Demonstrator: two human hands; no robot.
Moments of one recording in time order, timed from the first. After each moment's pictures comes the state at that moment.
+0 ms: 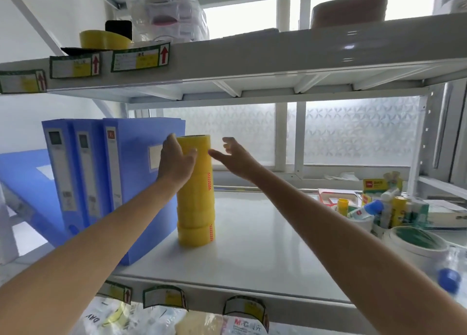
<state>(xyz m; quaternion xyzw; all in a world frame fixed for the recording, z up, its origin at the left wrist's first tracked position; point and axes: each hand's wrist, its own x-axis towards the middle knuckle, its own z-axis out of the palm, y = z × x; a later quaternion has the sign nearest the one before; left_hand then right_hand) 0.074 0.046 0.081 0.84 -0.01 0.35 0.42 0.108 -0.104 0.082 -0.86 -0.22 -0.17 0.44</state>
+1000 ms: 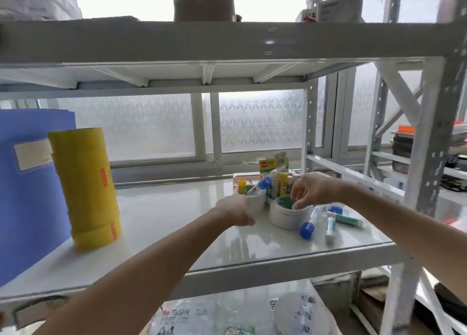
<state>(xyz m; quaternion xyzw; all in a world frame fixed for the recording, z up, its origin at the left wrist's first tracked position) 0.027 -0.243 -0.016 0.96 -0.27 -0.01 0.10 -0.037 -0.454 0.025 -0.99 0.01 -0.01 0.12</state>
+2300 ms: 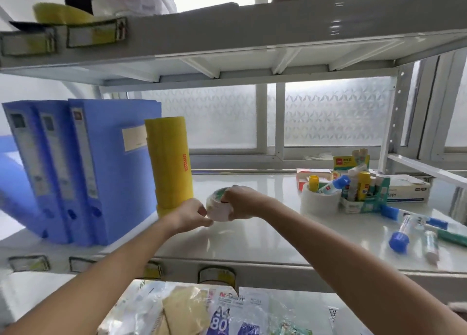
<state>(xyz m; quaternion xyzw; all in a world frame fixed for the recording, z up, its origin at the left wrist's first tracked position) 0.071 0.007 -0.046 0.96 -0.12 0.00 0.24 0.067 -0.167 -0.018 -0.96 -0.28 -0.10 0.04</state>
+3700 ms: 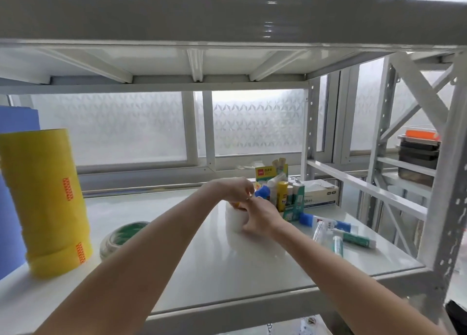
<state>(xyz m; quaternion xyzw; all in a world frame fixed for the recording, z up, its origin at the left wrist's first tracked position) 0.125 -0.287 0.022 0.92 -0.36 -0.07 0.11 0.072 -0.382 -0.051 -0.98 -0.03 -0.16 0.11</state>
